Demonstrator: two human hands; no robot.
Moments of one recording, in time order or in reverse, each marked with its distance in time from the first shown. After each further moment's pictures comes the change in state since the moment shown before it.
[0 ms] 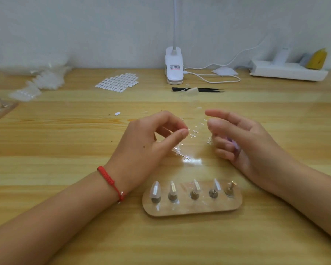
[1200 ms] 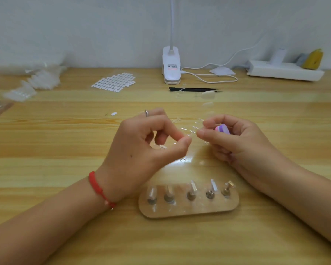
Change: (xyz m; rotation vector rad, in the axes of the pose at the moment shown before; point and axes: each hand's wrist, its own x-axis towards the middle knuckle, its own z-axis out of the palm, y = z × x) left_hand -0.007 0.019 -0.004 -0.083 0.060 0.111; right_hand -0.001 0.003 0.002 -0.199 0.052 -0.032
